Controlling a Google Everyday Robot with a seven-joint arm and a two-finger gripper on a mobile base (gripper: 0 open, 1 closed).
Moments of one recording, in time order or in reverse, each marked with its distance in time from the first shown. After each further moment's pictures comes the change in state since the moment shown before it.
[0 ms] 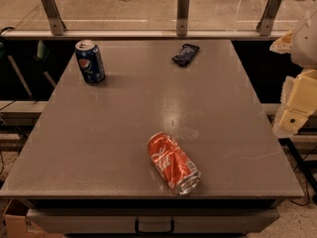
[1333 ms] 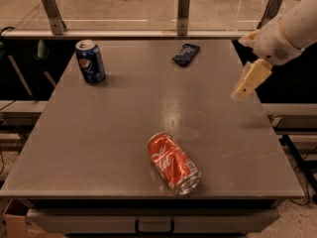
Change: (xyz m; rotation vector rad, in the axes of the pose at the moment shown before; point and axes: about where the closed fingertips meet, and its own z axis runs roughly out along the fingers) arm -0.024 -0.128 0.107 0.048 -0.315 0.018
